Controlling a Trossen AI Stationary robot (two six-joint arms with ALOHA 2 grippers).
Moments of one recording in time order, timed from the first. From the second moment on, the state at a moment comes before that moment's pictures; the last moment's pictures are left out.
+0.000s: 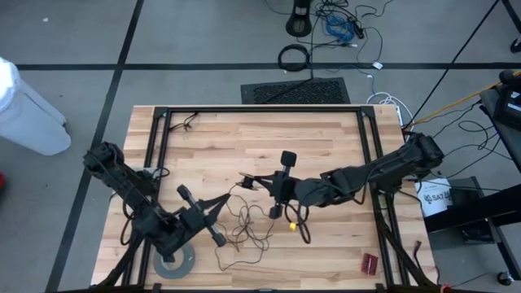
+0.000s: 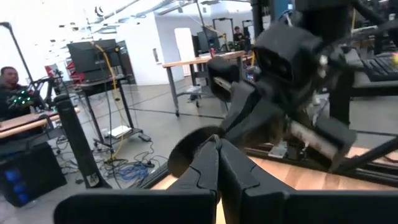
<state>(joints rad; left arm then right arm) -0.80 1.59 1.07 1.29 -1.44 0.90 0.36 1.57 1.35 -0.09 0.70 -0.17</state>
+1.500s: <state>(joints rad) -0.57 1.59 1.10 0.42 -1.06 -0.05 0.33 1.62 1.35 0.01 0.67 -0.12</state>
